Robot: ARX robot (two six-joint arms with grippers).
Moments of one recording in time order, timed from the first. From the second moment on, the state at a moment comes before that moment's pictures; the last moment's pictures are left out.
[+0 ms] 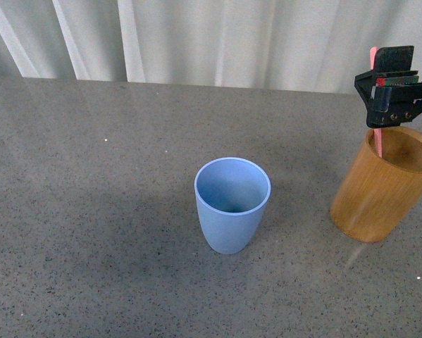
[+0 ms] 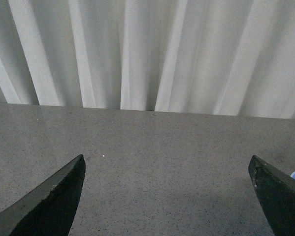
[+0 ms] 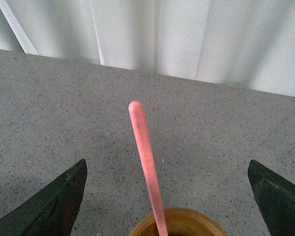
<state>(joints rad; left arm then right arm) 0.00 0.00 0.02 0.00 0.00 0.00 0.17 1.66 0.59 0.72 -0.03 -0.01</state>
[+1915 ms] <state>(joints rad) 0.00 0.00 0.02 0.00 0.00 0.00 0.43 1.34 0.78 0.76 -0.04 0.06</state>
